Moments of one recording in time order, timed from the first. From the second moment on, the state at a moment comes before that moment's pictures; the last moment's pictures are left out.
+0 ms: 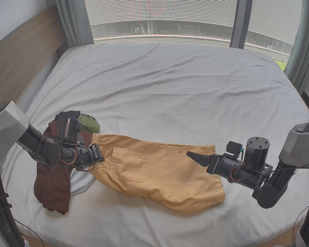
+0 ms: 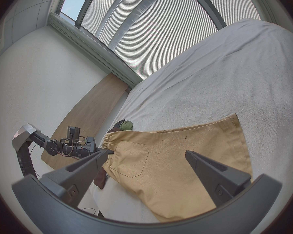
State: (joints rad) left arm -0.18 2.11 -0.99 -0.29 -0.21 -0.57; right arm 0.46 2.14 -0.51 -1.42 0.25 0.58
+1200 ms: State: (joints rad) left arm -0.60 2.11 -1.14 -0.41 -0.20 -0.74; right arm 0.27 2.09 -0.56 -1.41 0.25 0.54
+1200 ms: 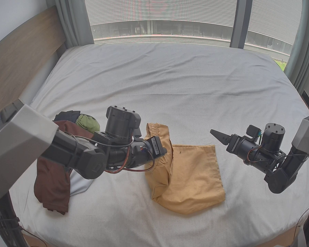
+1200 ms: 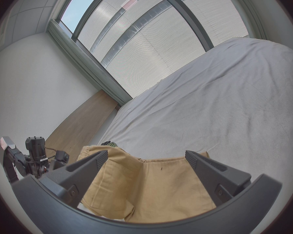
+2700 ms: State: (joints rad) left arm -0.76 2.35 -1.26 -0.55 -0.16 -0.81; right arm 0.22 2.08 -0.59 -1.40 0.25 0.54
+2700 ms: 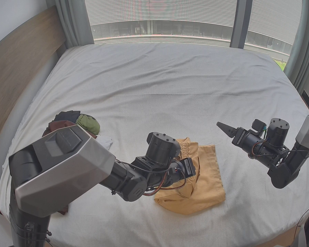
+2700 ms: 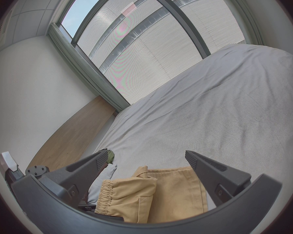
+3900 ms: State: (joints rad) left arm -0.69 2.25 -1.14 -0.57 -0.12 -0.76; right arm 0.23 2.08 -0.57 -1.39 0.25 0.54
